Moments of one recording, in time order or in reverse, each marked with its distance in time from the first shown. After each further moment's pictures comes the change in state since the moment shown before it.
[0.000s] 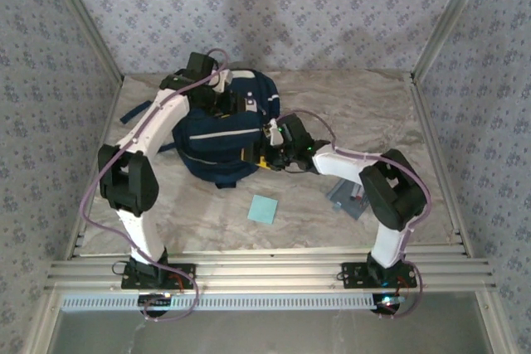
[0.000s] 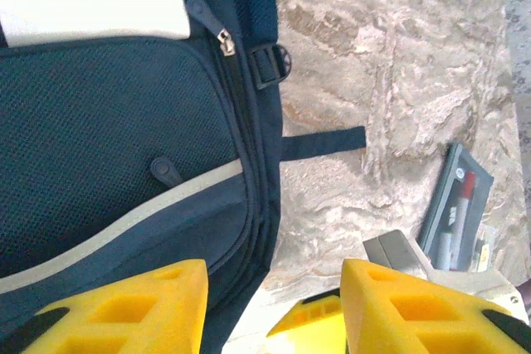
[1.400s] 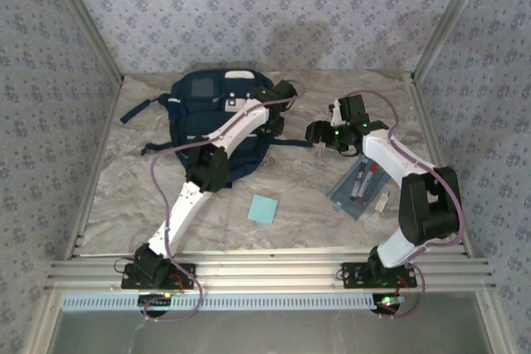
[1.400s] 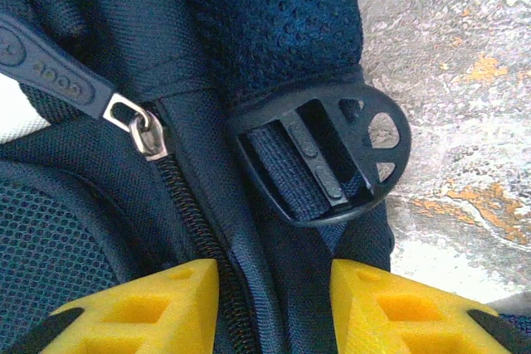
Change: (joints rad) left arm -0.311 0.805 0.838 -0.372 -0.684 0.056; right arm -0.394 -0.191 0.024 -0.419 0.245 -0.325
